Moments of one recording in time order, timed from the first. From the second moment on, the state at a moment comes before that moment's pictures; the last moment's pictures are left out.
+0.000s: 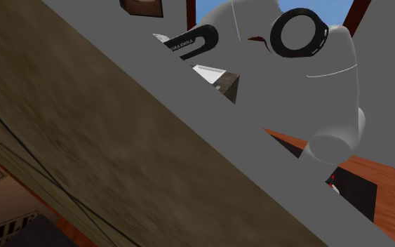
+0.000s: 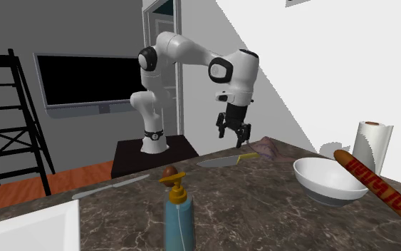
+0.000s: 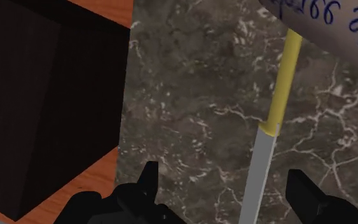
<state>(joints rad) -0.03 0.51 0.55 -1.51 -0.28 1.76 1.76</state>
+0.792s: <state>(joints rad) 0.03 0.70 0.49 -1.37 -0.32 1.78 1.89</state>
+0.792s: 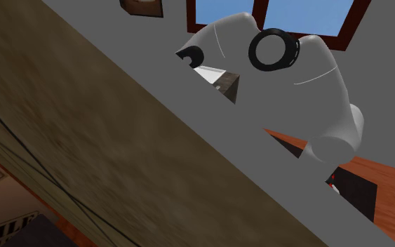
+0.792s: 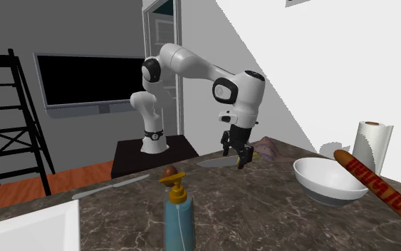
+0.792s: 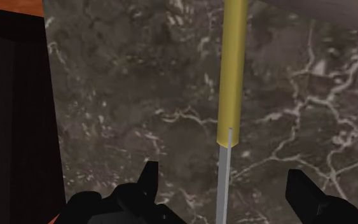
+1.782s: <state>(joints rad) 0.03 0.70 0.49 -1.38 -0.32 1.79 1.89</state>
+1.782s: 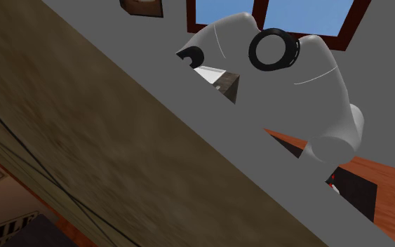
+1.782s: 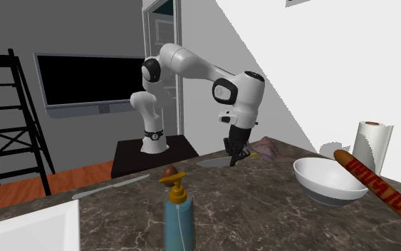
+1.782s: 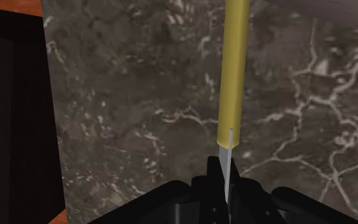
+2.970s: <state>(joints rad) 0.04 0.64 0.50 -1.25 -0.30 1.61 1.86</state>
